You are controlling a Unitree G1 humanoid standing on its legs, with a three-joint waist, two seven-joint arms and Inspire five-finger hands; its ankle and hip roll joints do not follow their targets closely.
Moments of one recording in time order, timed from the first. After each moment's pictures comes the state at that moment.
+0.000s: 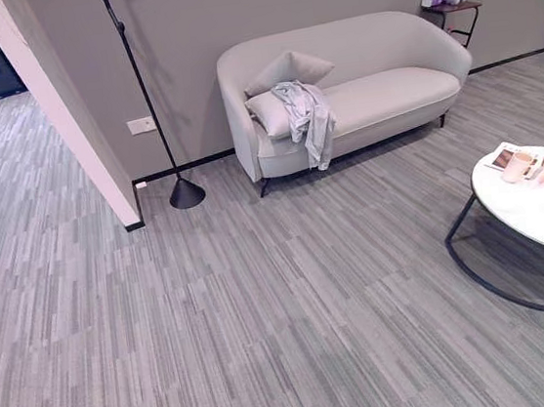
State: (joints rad) left arm 0.04 0.14 -0.05 1.32 -0.50 -0.15 0.05; right arm 0.07 -0.17 0.00 1.36 0.79 -0.02 0.02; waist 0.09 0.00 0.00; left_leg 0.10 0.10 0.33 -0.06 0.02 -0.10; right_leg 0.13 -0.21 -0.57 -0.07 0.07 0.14
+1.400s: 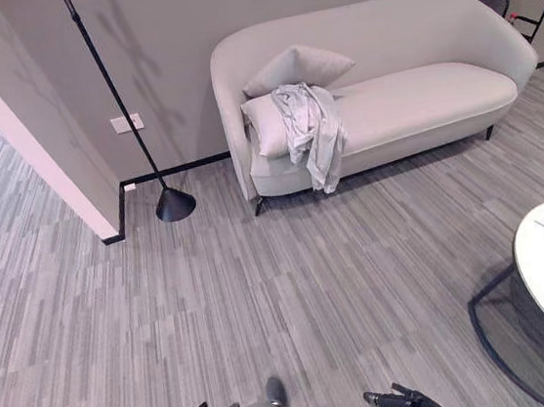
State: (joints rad) left arm -0.02 0.18 0.01 1.34 -0.50 -0.16 0.06; right arm -0.08 -0.16 0.25 1.26 0.65 -0.03 0.01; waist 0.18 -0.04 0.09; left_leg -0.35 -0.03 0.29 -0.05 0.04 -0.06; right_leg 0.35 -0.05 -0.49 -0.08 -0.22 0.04
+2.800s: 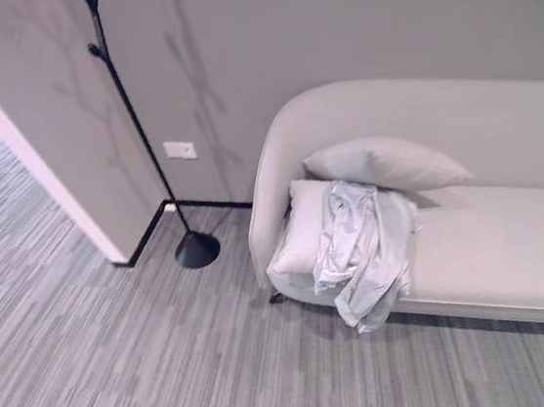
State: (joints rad) left arm -0.05 0.10 -0.23 1.24 -0.42 -0.17 0.25; right arm -0.08 -0.18 0.12 1.35 0.40 -0.08 -0.45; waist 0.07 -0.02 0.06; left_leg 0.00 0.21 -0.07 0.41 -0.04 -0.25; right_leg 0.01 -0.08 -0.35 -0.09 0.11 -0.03
